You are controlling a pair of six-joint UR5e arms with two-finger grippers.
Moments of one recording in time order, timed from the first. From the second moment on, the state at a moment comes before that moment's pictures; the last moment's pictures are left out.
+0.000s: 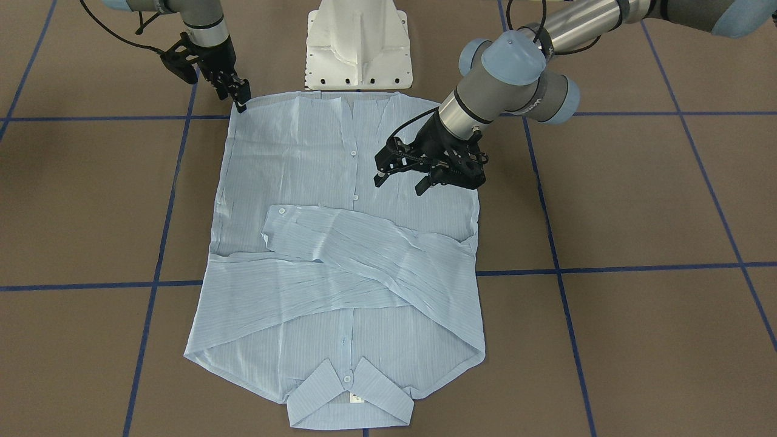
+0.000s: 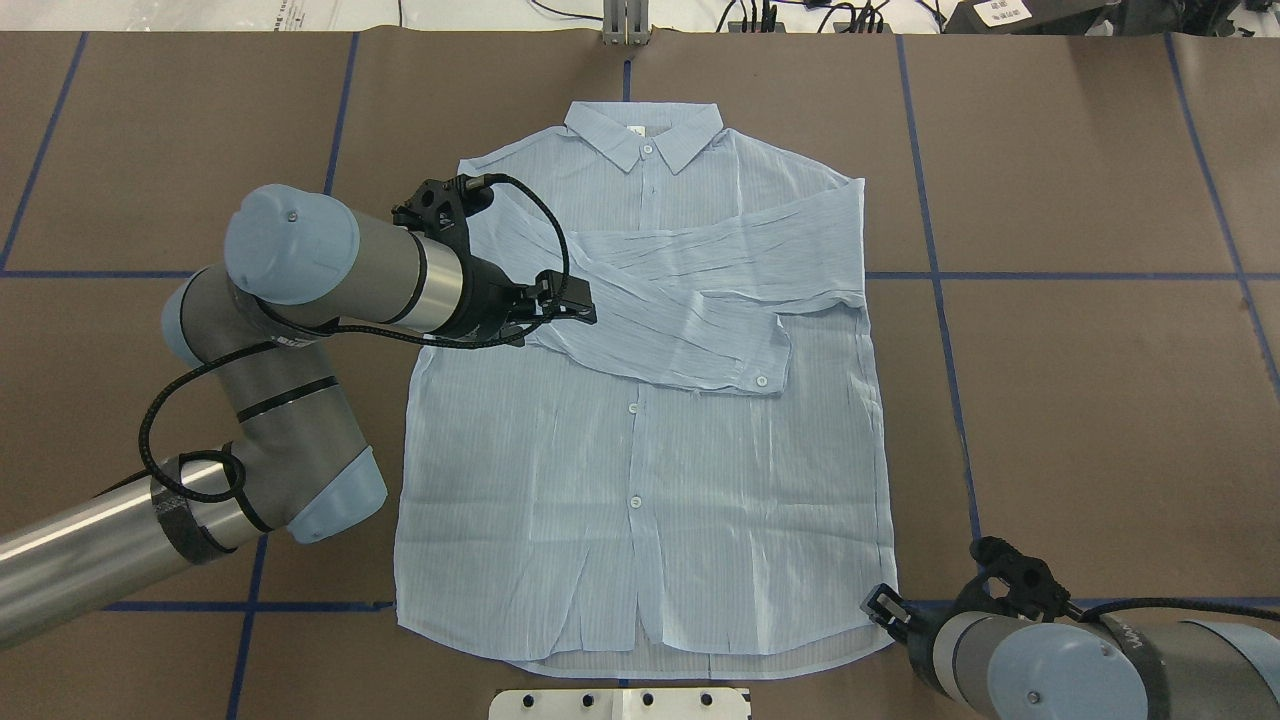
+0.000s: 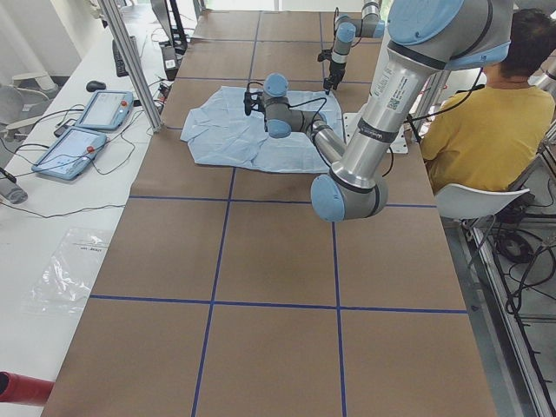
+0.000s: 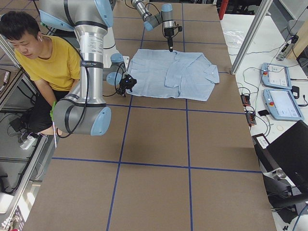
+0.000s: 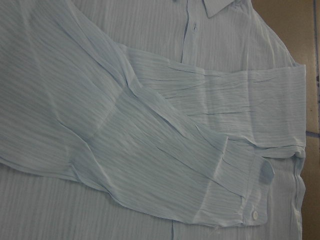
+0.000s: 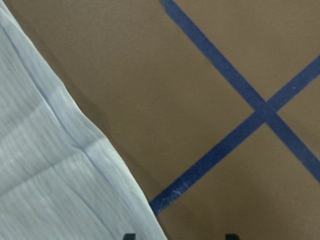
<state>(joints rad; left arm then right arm) -0.61 -2.13 -1.61 -2.28 -1.97 -1.48 0.05 -1.64 2.14 -1.32 1.50 2.26</state>
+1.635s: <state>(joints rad) -0.29 -1.80 -2.02 -1.92 -1.56 -1.59 0.08 -1.65 2.18 -1.32 1.52 2.25</state>
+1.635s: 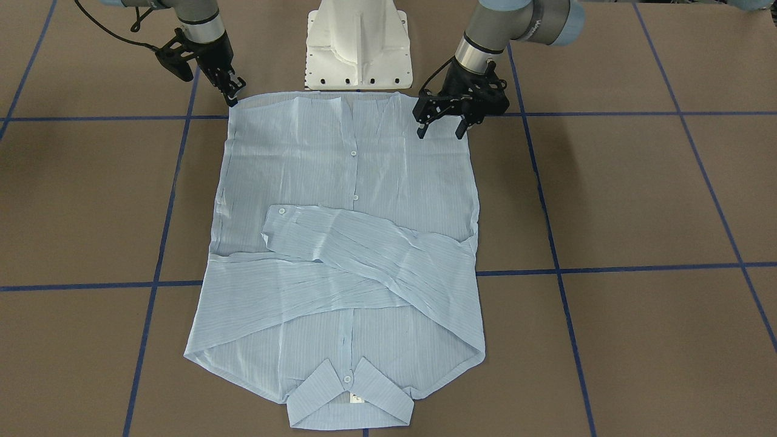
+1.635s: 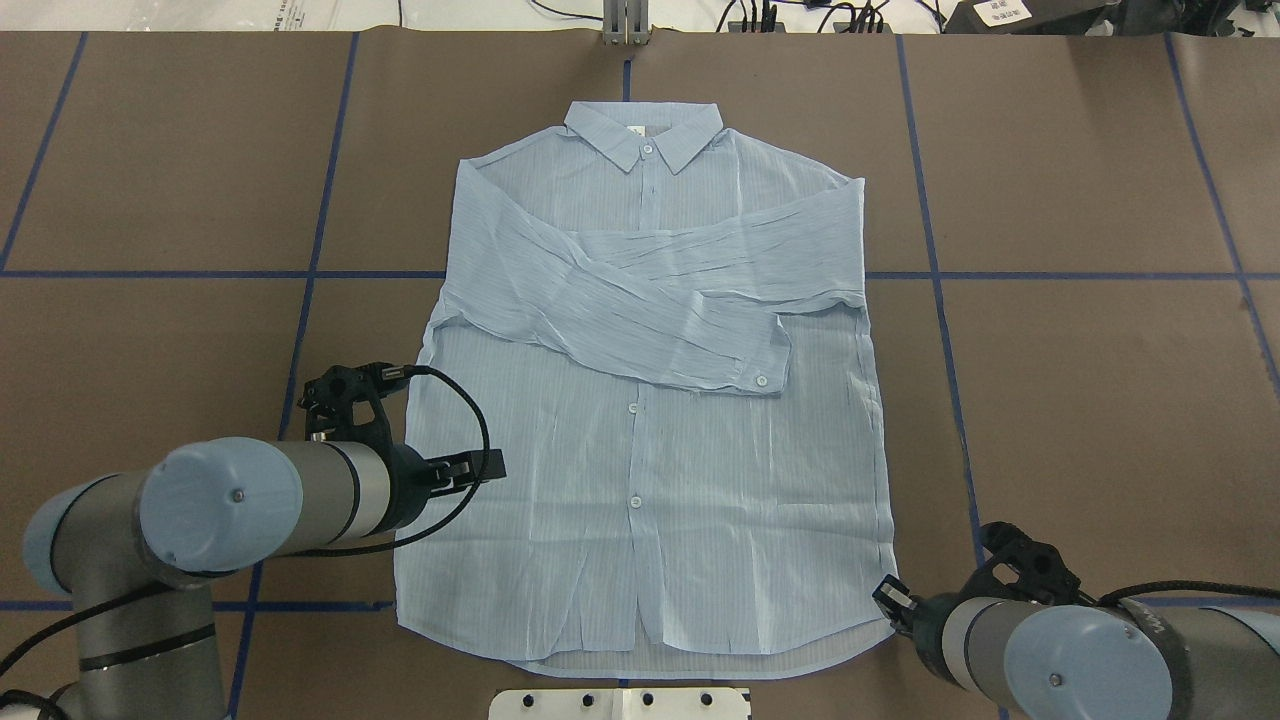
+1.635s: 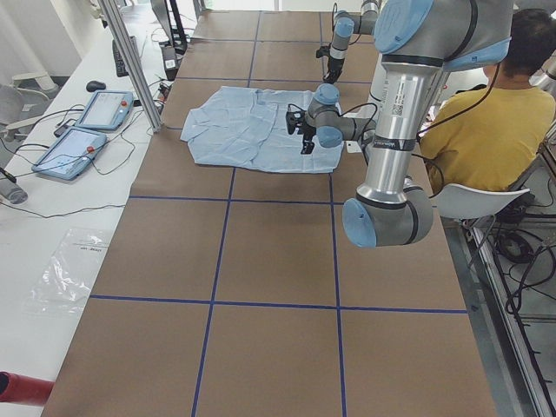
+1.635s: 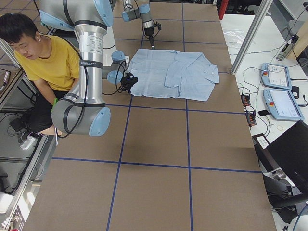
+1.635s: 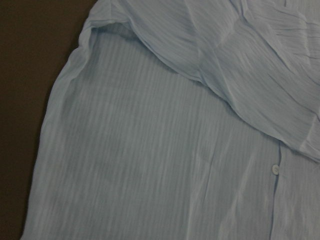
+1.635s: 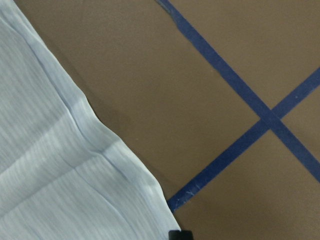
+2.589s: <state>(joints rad) -0.08 -1.68 -2.04 -1.87 -1.42 -1.78 0.09 -1.65 2.18 -1.32 1.55 2.24</state>
